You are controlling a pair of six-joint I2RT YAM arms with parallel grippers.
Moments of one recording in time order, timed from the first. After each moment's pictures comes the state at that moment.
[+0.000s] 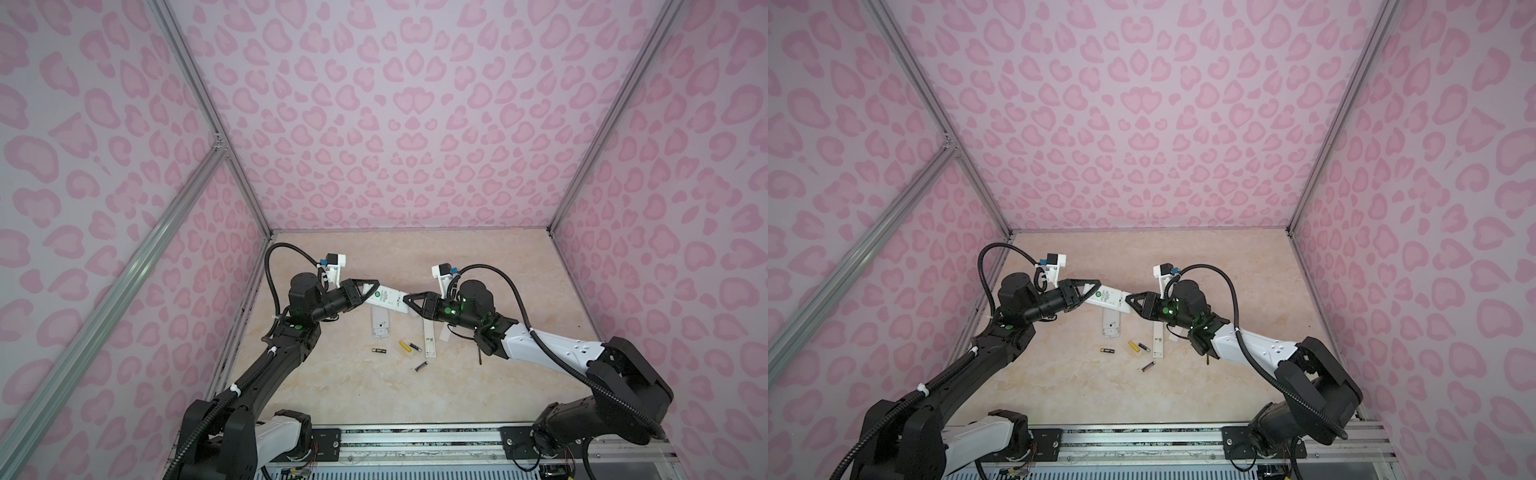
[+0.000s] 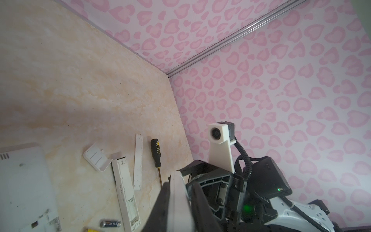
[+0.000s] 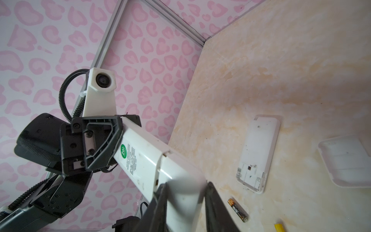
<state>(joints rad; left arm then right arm) -0.22 1.17 0.64 0.34 0.78 -0.94 0.69 1.46 0.75 0.49 -0.40 0.94</state>
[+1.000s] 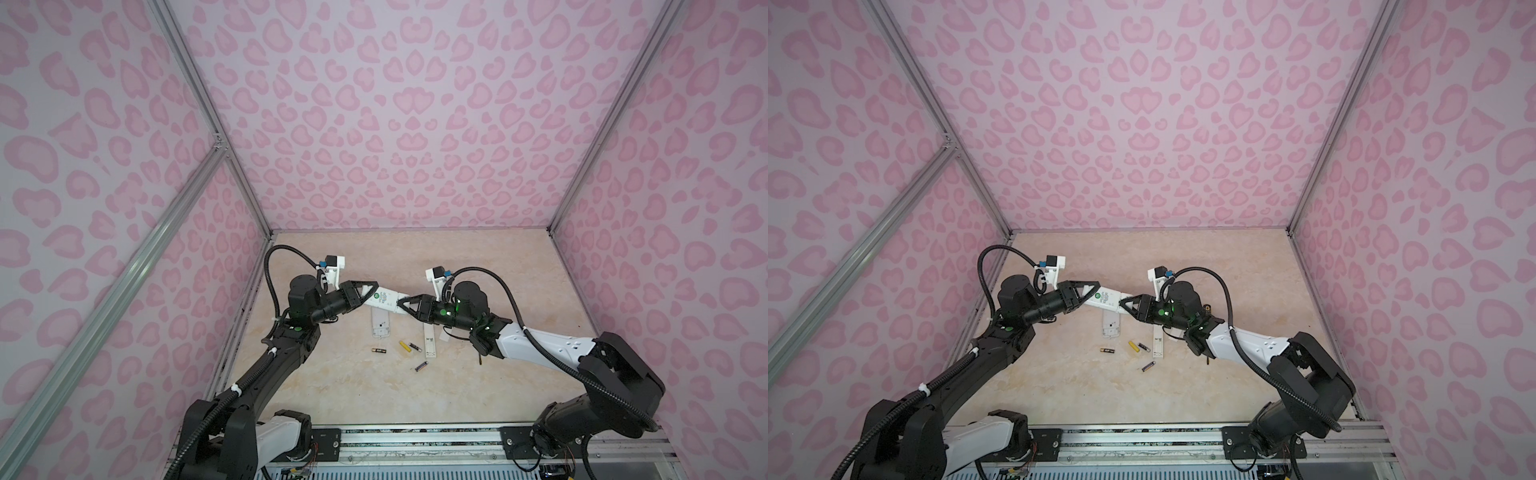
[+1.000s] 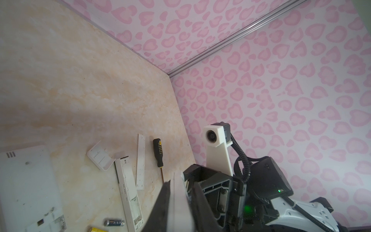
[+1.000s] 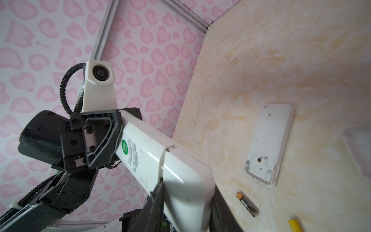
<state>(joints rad) -0.21 1.17 0.62 0.36 0.79 -0.94 0.71 1.50 0.76 0.47 -0.43 0.97</state>
